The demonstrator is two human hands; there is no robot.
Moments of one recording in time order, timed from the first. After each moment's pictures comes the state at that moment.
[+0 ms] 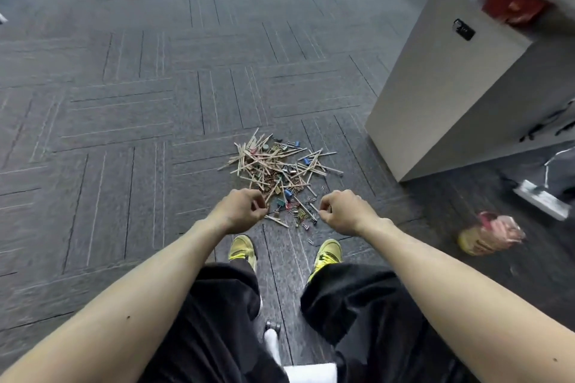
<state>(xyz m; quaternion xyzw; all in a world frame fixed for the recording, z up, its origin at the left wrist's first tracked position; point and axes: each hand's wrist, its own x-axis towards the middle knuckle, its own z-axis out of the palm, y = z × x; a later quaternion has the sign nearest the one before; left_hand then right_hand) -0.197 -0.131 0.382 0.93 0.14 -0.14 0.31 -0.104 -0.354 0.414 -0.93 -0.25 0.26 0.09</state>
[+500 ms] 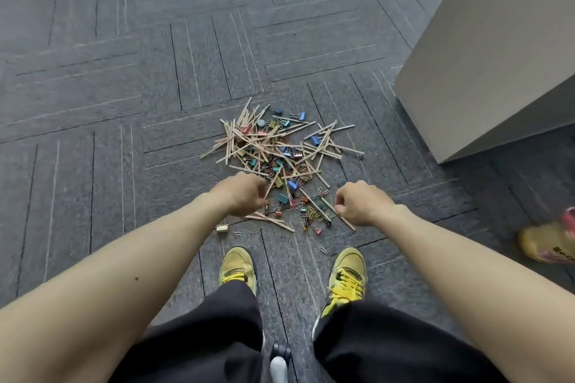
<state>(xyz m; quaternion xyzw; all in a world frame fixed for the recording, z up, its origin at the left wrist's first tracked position) -0.037 -0.082 0.224 0.94 0.10 -0.28 0.19 0.044 -0.326 0.239 -0.91 -0.24 0.34 0.02</state>
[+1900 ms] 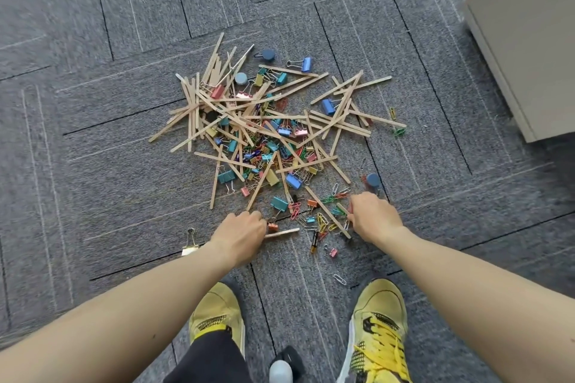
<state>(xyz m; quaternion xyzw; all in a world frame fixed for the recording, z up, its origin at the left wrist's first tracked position) -0.006 -0.082 -0.021 0.94 -0.06 -0.35 0.04 0.120 -0.317 -0.022 -0.91 -0.17 0.39 -0.02</state>
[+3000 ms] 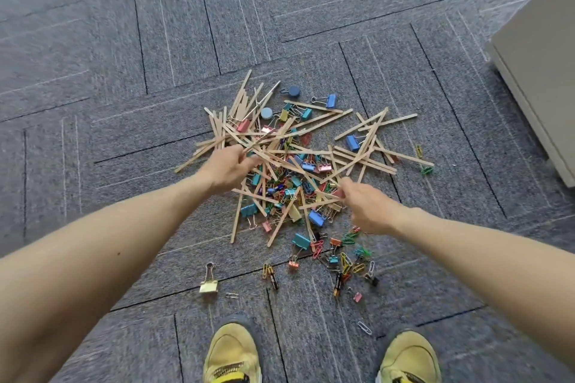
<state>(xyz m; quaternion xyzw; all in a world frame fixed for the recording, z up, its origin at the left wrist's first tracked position) 0.121 0.036 0.022 0.86 0.26 -0.24 0.37 0.189 -0.243 0.002 -0.84 -0.32 0.43 0.12</state>
